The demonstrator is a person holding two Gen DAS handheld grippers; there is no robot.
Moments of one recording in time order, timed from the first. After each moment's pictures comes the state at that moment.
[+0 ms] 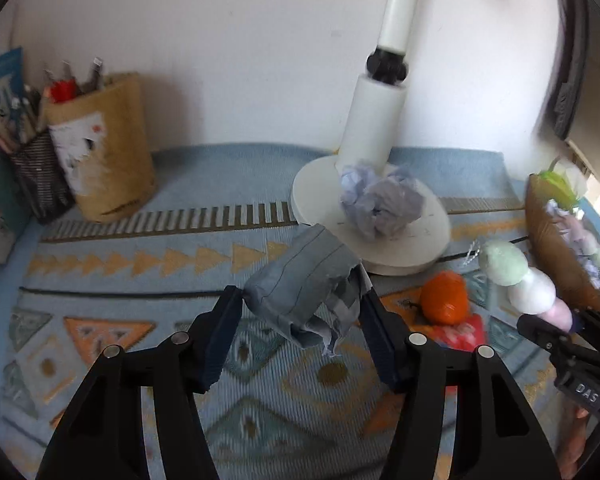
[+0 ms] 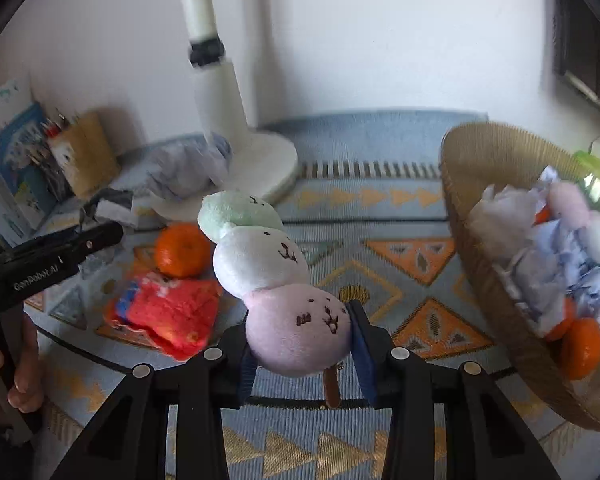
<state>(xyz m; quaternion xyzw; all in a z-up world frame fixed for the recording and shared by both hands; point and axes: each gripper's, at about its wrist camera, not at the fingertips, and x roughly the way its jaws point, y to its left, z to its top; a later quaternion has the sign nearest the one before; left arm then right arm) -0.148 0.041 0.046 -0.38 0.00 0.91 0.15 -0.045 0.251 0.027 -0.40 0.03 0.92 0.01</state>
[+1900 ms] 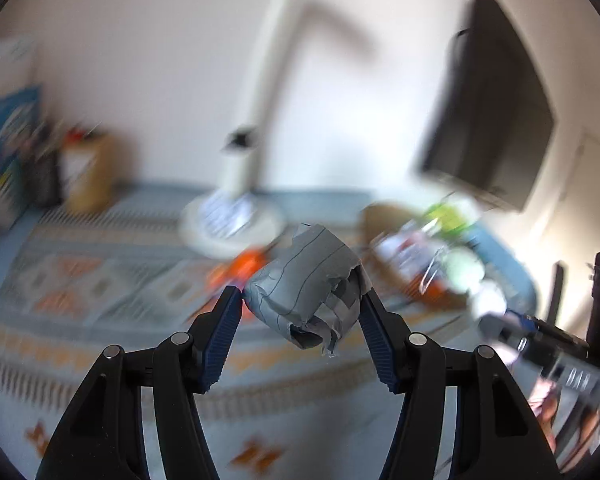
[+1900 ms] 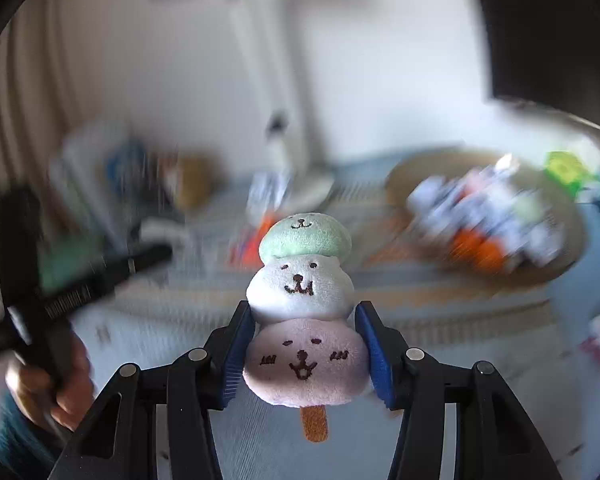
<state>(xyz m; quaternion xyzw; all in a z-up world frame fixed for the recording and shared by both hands) 0.010 0.090 0.132 -0.28 -0.07 0.92 0.26 0.122 0.313 0.118 -0.28 0.12 0.95 -0.06</state>
